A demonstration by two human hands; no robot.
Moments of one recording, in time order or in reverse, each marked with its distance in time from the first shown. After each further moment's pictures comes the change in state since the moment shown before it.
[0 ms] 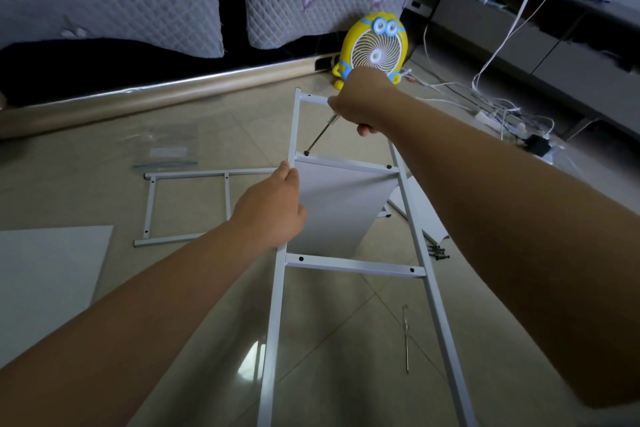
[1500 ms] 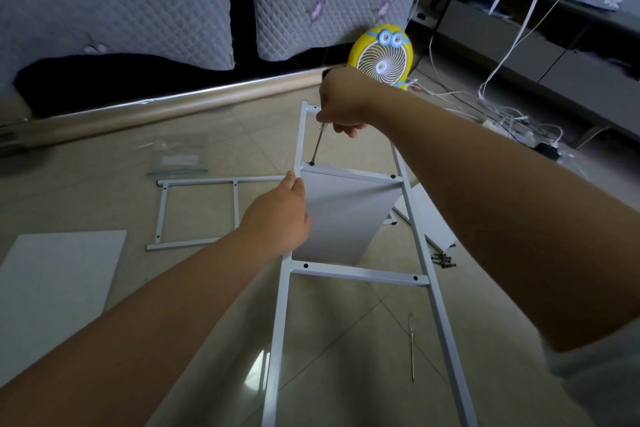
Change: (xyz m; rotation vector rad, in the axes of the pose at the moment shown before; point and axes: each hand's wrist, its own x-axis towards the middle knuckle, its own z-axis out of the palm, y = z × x) left_hand -0.006 0.004 -0.001 0.024 -0.010 0.001; right_hand -0.006 -0.022 -0.010 -0.053 -0.129 -0.190
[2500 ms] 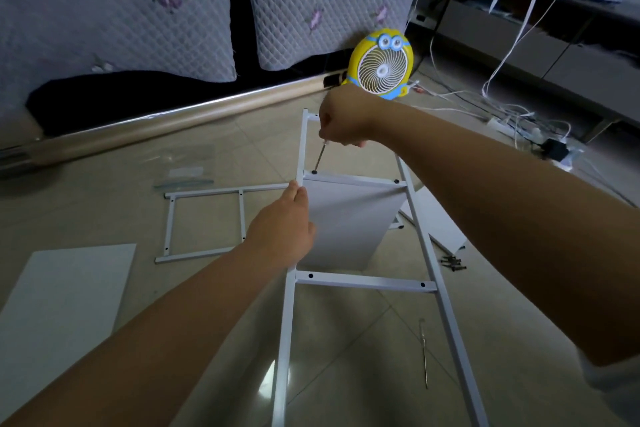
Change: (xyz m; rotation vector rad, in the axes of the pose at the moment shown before) left_hand -0.001 0.002 0.002 -0.033 0.048 -0.011; right_hand -0.008 0.003 0.001 -0.095 -0.005 -0.050
